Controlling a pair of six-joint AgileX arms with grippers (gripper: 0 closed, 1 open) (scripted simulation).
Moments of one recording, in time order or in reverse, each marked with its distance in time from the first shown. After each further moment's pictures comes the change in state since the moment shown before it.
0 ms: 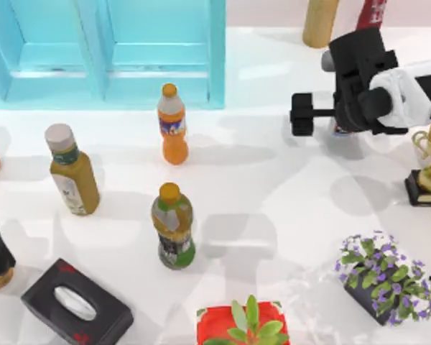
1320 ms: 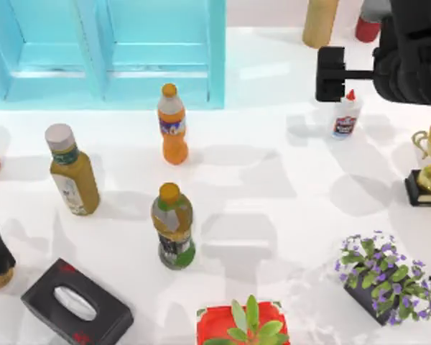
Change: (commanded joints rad) left arm 0.000 0.000 0.000 0.000 0.000 0.000; right arm 0.045 -0.497 -0.205 -0.119 -0.046 0.022
